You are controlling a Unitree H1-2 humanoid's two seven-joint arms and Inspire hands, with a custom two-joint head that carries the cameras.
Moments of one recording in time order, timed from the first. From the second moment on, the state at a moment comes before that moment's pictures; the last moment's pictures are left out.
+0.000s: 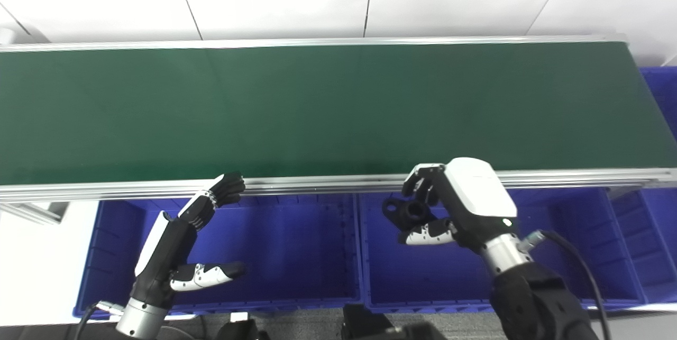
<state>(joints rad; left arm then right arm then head) 0.33 0.20 -0.34 -0.13 0.12 -0.43 -0.11 0.41 -0.36 0.10 -0.56 -0.86 0.18 0.35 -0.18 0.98</state>
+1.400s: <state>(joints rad) 0.35 0.19 -0.29 -0.16 0.09 -0.43 -0.18 0.39 -0.26 0.11 -0.81 -1.29 0.18 0.93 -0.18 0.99</state>
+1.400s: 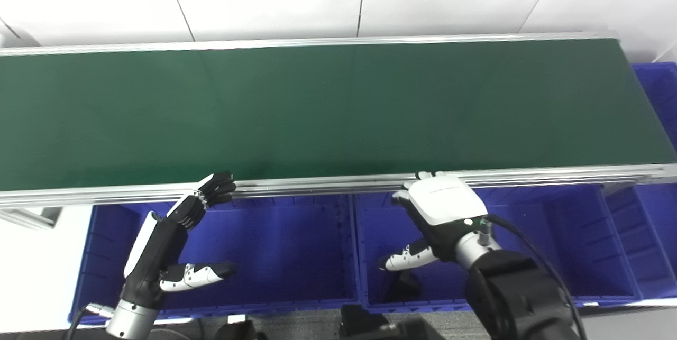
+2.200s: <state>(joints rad) 0.36 0.15 -0.31 -0.25 0.12 -0.33 -0.20 0.55 -0.08 -0.10 -0.45 0.02 -0.06 0.39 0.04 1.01</state>
